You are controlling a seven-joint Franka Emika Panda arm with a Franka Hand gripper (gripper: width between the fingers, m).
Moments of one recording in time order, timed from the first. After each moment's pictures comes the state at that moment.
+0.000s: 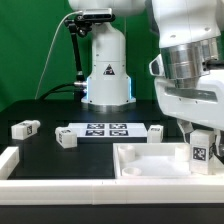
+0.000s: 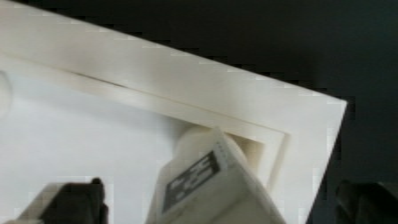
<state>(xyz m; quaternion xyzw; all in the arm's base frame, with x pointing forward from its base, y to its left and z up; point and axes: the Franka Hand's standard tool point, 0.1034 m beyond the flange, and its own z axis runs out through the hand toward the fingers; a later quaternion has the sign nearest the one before) 0.618 0.123 0.066 -0.81 0.58 0.04 0.10</state>
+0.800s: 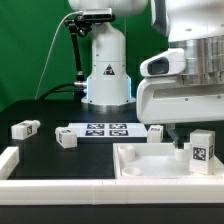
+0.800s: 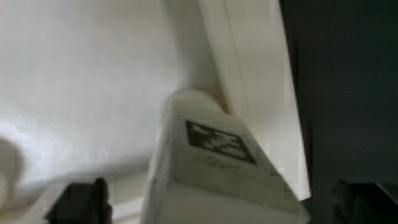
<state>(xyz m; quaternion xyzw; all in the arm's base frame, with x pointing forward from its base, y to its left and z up) 0.623 0.122 0.069 -0.99 0.14 -0.01 0.06</state>
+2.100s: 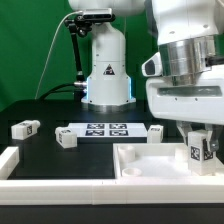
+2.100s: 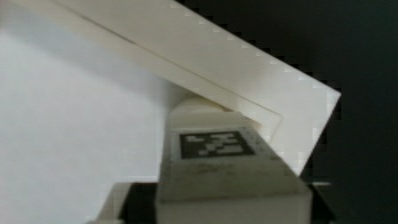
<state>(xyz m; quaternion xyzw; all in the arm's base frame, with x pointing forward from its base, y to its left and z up) 0.621 0.117 0.067 -0.81 0.58 -0.01 0.11</state>
